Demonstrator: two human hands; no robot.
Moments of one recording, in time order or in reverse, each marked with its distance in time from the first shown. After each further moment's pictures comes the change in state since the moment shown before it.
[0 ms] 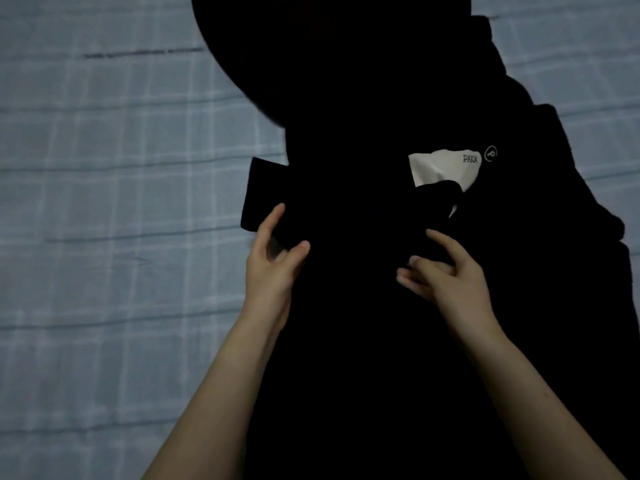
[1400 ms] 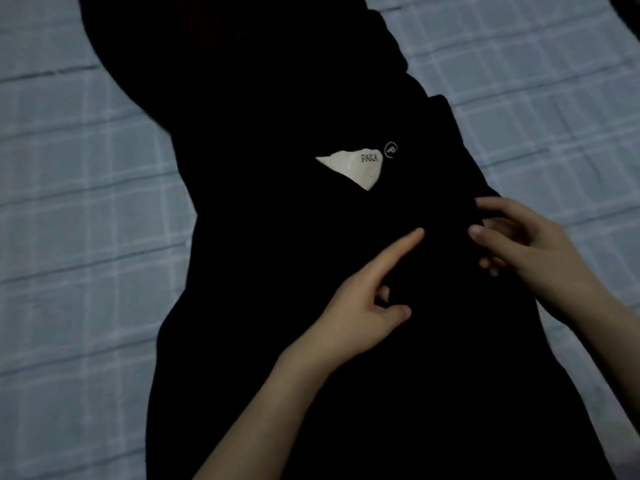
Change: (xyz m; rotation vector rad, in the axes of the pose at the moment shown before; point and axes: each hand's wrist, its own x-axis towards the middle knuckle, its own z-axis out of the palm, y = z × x) left_hand -0.059 -0.034 0.181 0.512 -0.806 -0.044; right_hand 0.046 -0.060 -0.194 -0.264 -0.112 -0.295
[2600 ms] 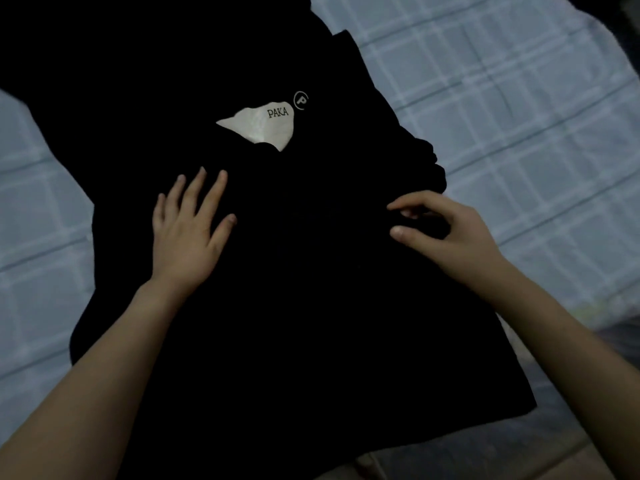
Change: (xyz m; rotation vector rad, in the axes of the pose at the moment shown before) left_hand 0.025 -0.093 -0.114 1.281 0.377 -0.033; right_hand -0.046 0.043 -0.017 -0.309 -0.008 -0.199
